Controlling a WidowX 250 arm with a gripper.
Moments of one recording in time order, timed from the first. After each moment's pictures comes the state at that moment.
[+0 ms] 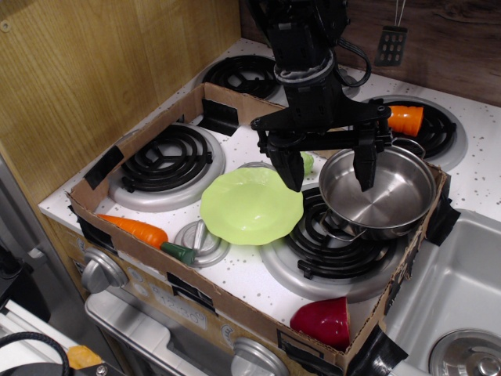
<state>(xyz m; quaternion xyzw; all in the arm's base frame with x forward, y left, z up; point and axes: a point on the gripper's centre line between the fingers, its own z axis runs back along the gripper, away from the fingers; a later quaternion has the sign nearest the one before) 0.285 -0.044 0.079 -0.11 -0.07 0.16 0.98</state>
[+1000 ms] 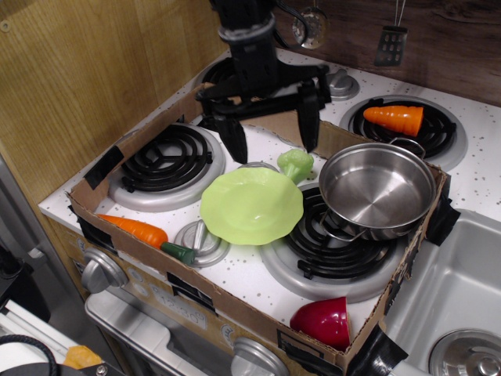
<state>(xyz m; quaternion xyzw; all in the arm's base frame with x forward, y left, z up) 0.282 0.014 0.094 -0.09 -0.02 0.31 0.95</state>
